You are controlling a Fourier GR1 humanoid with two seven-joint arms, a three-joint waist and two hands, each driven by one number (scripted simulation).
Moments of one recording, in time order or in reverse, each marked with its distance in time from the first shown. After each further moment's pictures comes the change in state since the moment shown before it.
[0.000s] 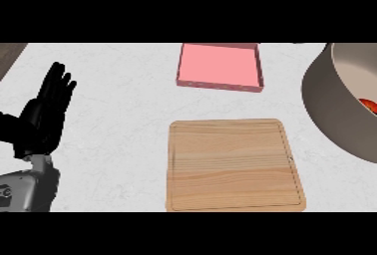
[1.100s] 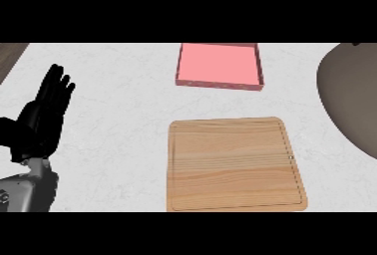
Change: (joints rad) left arm 0.021 -0.005 -0.004 -0.038 -0.005 0.005 0.029; right arm -0.080 -0.214 -0.337 0.376 -0.464 0.408 -0.216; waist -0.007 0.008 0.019
